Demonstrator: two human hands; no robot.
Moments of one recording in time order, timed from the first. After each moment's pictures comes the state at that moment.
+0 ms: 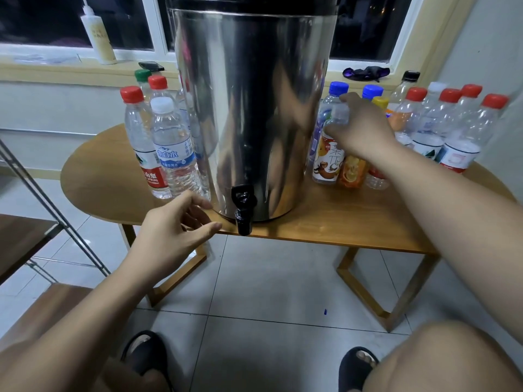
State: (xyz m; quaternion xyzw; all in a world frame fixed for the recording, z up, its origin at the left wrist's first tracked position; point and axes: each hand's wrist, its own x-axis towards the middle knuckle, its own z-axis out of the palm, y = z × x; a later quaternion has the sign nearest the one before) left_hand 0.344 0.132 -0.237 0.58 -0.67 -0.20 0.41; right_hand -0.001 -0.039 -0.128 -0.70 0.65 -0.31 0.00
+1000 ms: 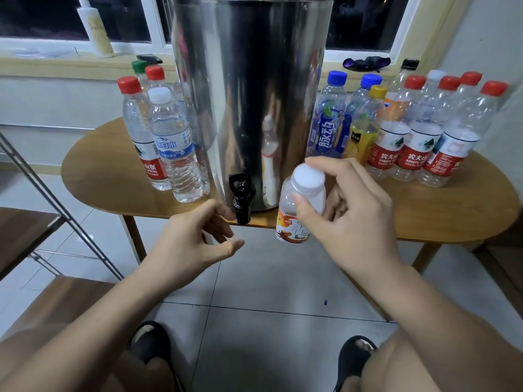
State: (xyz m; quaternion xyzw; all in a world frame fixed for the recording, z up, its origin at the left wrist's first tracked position) left_hand 0.319 0.154 -0.242 0.53 -0.74 -0.22 0.36; right_hand 0.039 0.151 -0.199 -0.74 0.42 -0.52 0.01
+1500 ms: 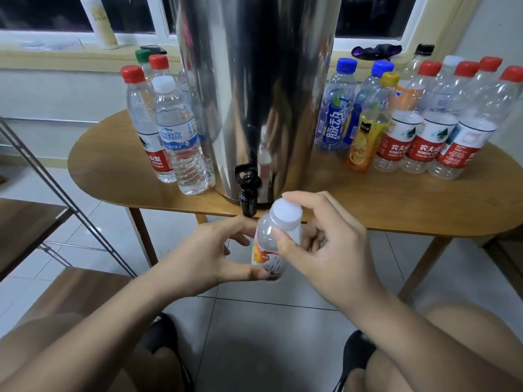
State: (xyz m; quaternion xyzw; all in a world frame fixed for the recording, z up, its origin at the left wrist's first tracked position) left_hand 0.310 0.162 -0.248 0.48 -0.78 -0.31 0.24; right_hand 0.065 0.178 -0.237 -0.75 0.40 -0.51 0.12
